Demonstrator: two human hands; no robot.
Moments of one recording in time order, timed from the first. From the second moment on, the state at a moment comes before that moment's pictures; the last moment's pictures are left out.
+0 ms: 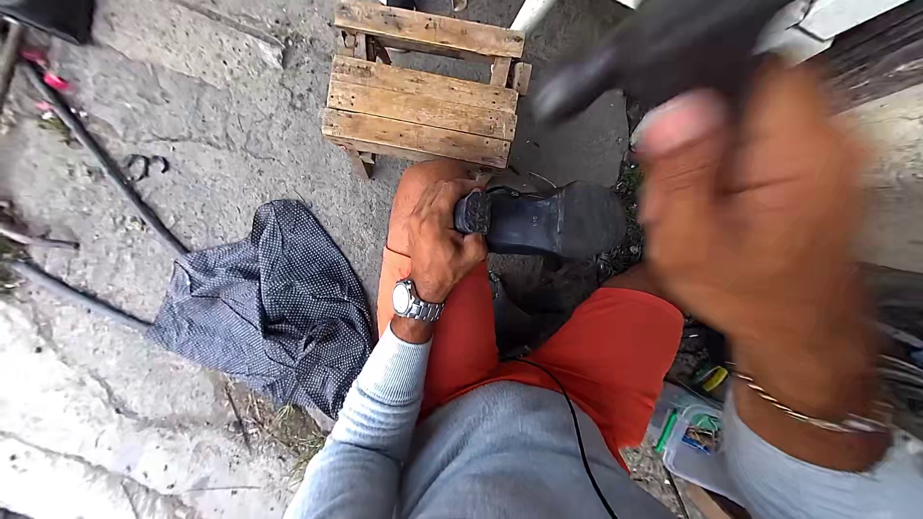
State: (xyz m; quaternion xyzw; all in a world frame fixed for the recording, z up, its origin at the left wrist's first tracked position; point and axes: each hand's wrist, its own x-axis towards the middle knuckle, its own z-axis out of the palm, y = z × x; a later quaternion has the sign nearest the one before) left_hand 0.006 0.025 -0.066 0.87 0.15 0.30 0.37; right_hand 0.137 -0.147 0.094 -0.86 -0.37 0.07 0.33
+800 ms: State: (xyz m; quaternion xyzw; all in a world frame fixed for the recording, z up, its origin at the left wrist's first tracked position) left_hand 0.036 0.036 -0.066 0.89 0.18 0.23 0.34; right_hand 0.108 -0.150 0.034 -0.88 -0.43 0.00 0.21
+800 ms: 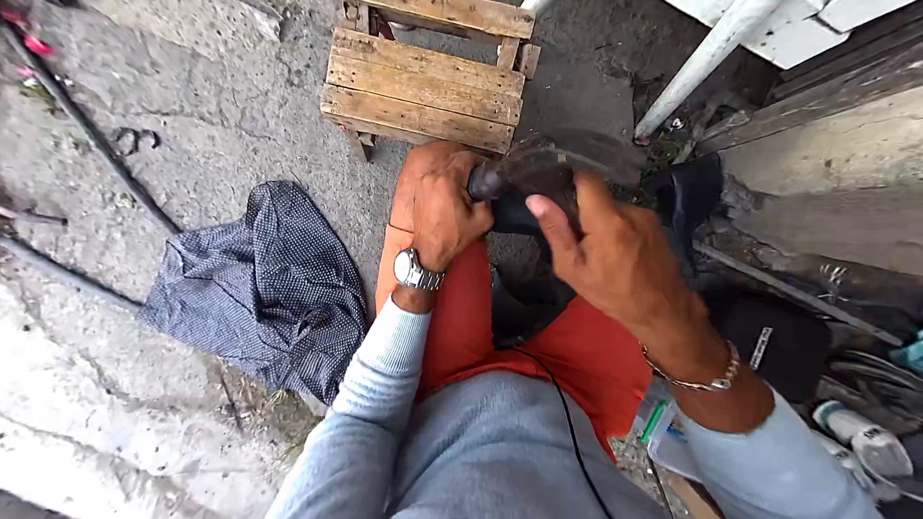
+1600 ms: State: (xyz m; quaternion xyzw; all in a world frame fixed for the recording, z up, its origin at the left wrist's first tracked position) left_hand 0.015 0.046 -0.054 0.87 0.14 0.22 0.42; right_hand 0.138 -0.211 0.043 -0.86 -0.25 0.07 0.44
